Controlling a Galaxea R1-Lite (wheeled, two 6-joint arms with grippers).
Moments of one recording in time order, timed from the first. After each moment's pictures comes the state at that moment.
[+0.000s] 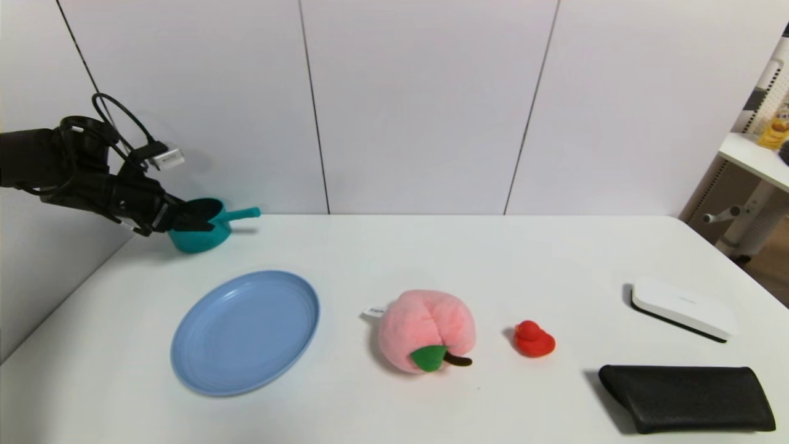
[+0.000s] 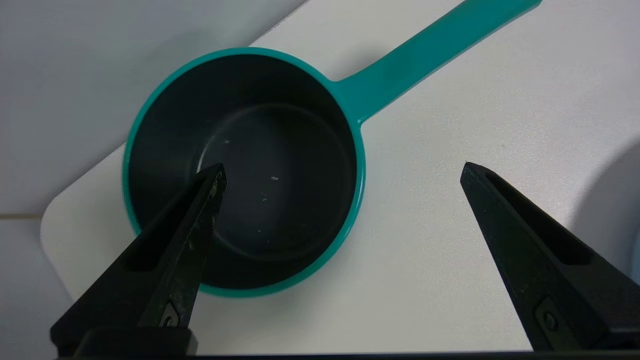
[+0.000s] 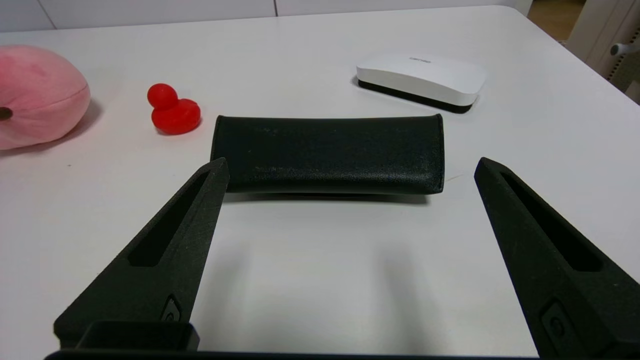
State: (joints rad) left arm 0.28 2.21 -1.91 0.53 -0.59 0.77; right arm 0.01 0.00 0.00 0.00 -0.02 0.05
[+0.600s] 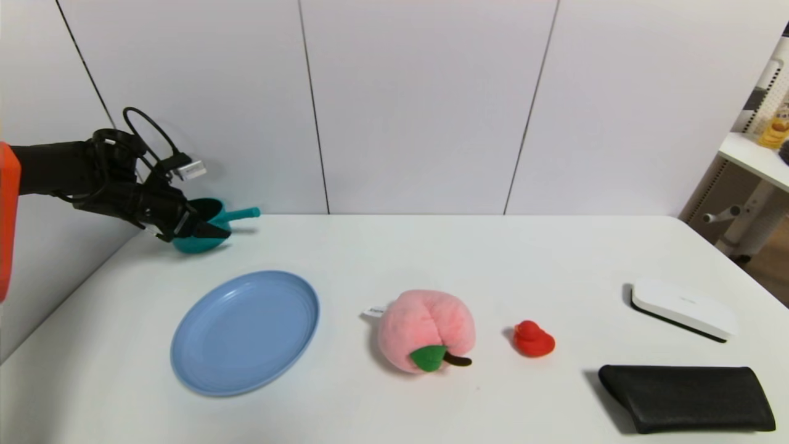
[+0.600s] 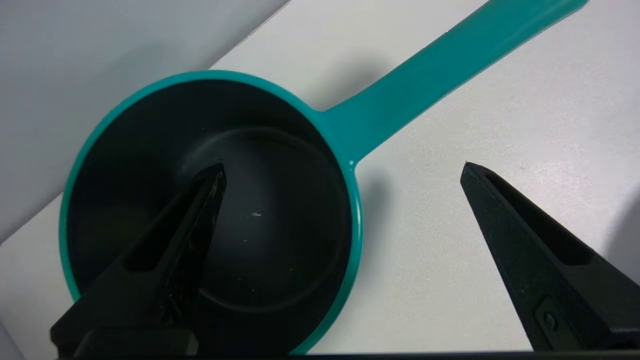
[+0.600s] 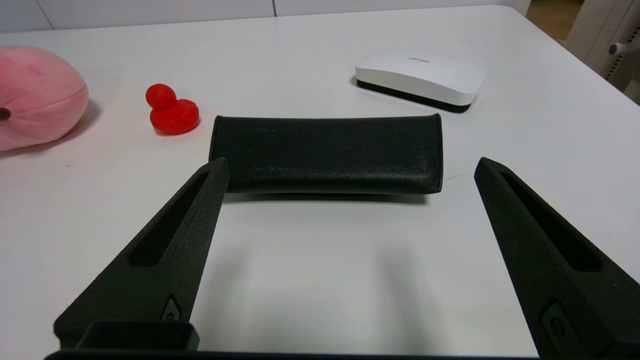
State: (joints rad) left arm 0.25 2.29 -1.97 0.53 -0.58 0.77; right arm 0.01 0.00 0.00 0.00 -0.02 0.05
